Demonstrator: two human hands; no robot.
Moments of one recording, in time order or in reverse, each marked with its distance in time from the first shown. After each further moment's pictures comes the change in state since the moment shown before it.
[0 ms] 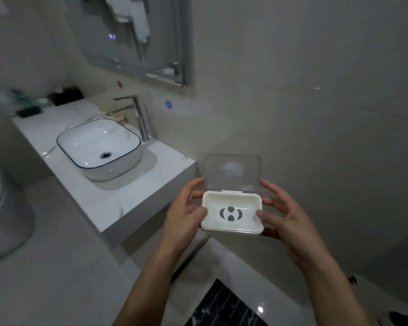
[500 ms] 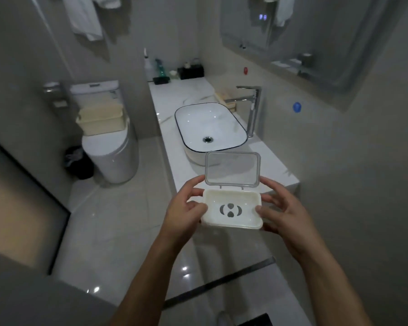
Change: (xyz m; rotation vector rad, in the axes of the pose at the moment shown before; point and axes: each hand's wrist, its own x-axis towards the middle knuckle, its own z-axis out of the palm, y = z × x) left_hand 0.022 -0.042 -0.193 0.062 0.545 -0.150; right_hand 0.140 0.021 0.227 -0.069 -0.550 0.065
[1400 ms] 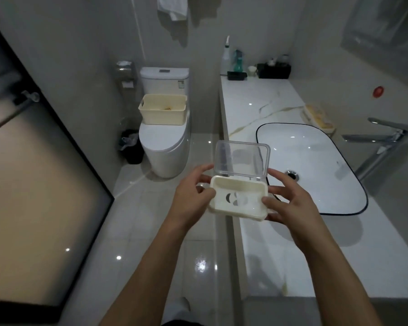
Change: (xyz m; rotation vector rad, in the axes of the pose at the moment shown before) left_hand 0.249 -0.056 -0.223 0.049 0.294 -0.053; right_hand 0.294 -0.016 0.244 -0.146 -0.251 0.010
